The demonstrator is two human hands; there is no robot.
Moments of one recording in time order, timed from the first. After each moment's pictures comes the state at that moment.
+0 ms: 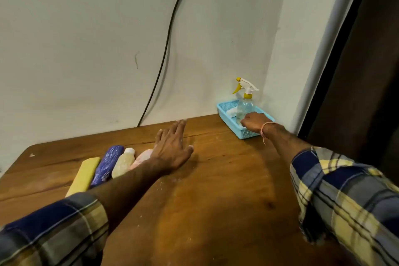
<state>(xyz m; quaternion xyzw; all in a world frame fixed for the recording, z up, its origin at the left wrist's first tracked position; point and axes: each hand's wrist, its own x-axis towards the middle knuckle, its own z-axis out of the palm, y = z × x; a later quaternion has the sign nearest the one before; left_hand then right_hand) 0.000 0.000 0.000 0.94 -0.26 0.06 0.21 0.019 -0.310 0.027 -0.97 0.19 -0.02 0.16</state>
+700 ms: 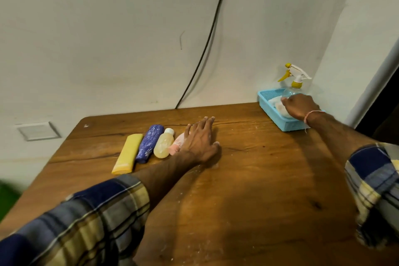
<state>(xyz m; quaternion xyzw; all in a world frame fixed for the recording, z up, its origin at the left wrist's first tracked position) -0.005 0.034 -0.017 0.95 -0.22 -0.01 0.20 0.038 -0.298 0.029 -0.96 0.21 -0.11 0.17</state>
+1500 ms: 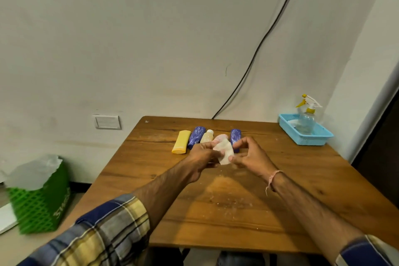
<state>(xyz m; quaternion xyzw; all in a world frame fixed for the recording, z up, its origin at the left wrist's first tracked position) -0.165 0.162 0.012 0.65 -0.01 -0.17 0.74 -0.191 -0.020 0.030 -0.86 -0.04 -0.05 0.50</state>
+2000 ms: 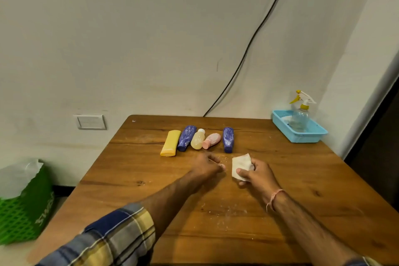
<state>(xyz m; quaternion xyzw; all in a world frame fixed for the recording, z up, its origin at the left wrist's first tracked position) -0.134 0.124 -0.029 0.81 0.00 -0.14 0.58 -0.174 -0.057 -0.033 -0.79 0.13 -0.03 0.60</state>
